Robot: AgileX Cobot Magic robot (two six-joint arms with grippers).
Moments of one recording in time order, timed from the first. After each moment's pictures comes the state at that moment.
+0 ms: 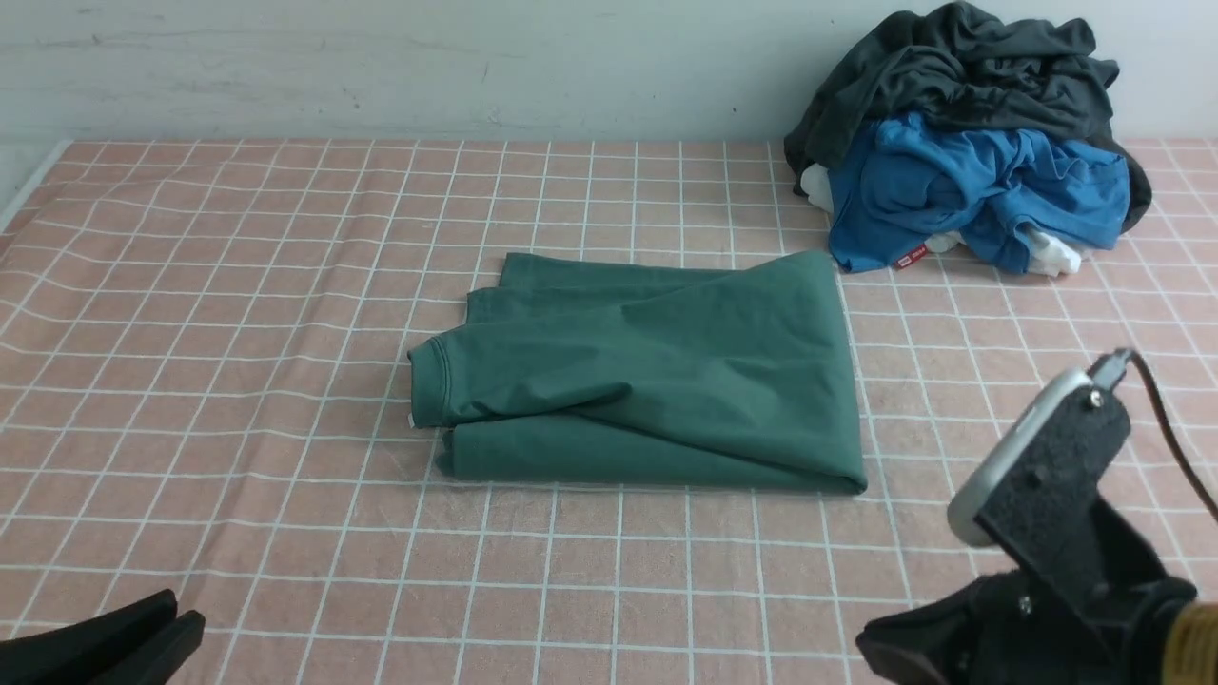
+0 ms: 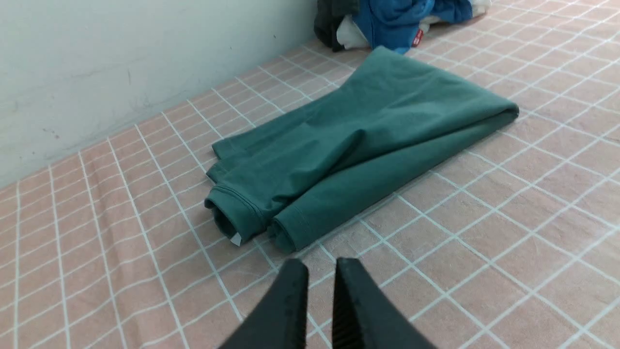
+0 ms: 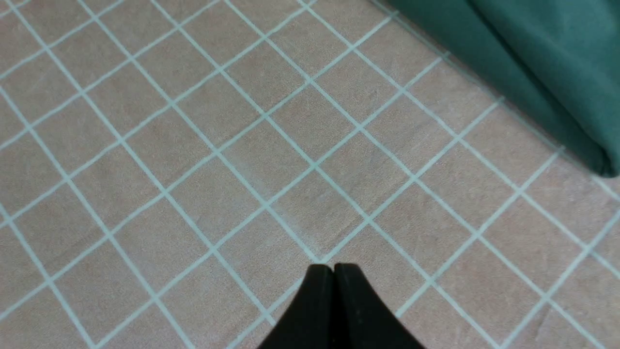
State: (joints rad) right arm 0.78 1.03 -0.51 0.00 0.42 0.07; left arm -0.38 0.20 -0.25 -0.31 0.39 0.55
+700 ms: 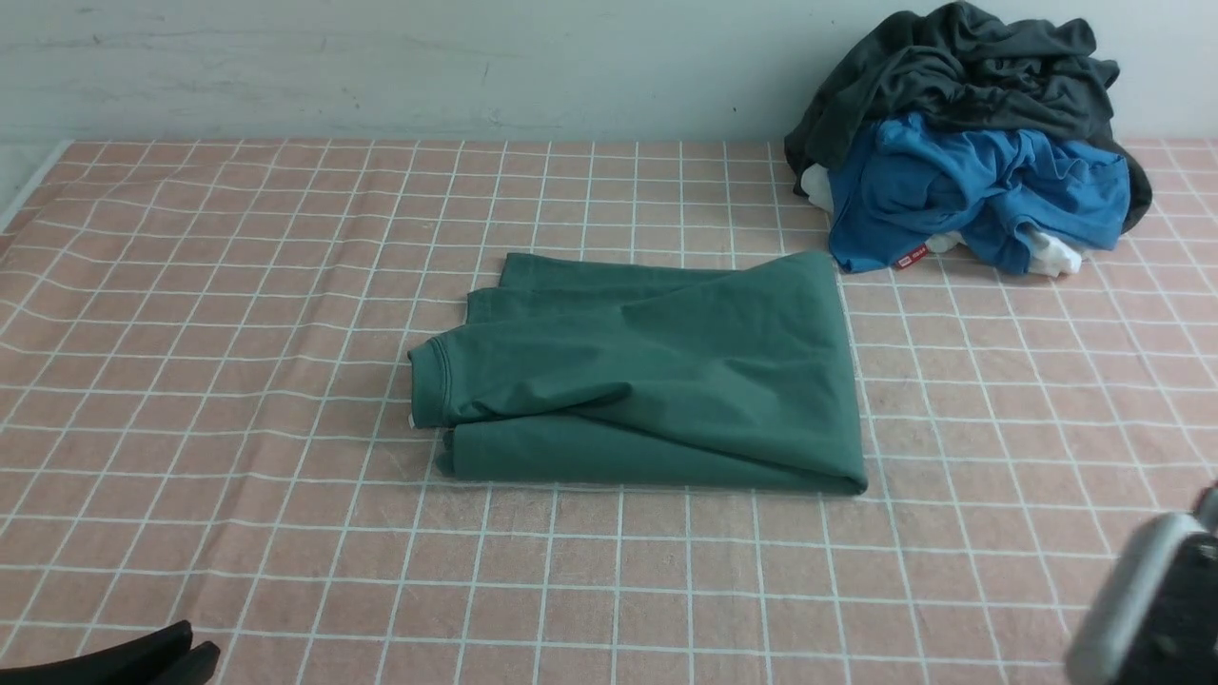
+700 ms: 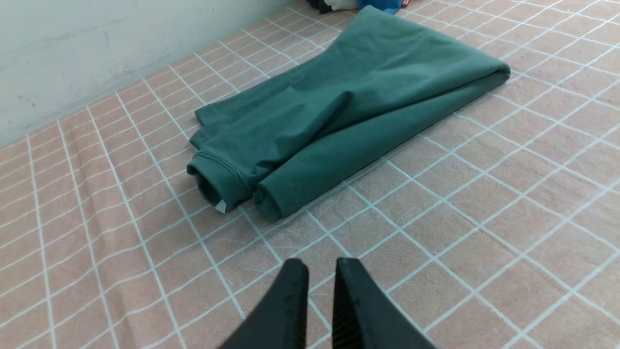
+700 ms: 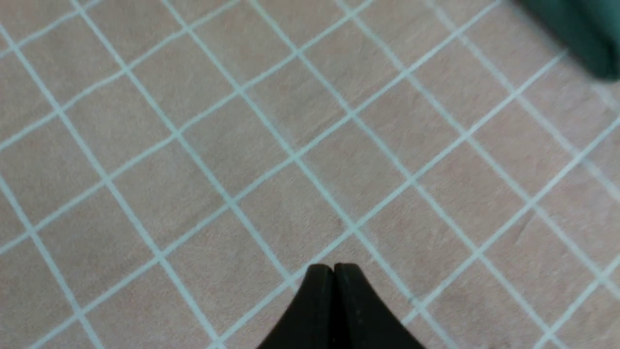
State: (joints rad) right arm 0.74 0.79 -0.25 -0.15 0.32 0.10; left arm -0.38 0.20 -0.23 -0.30 0.42 0.55
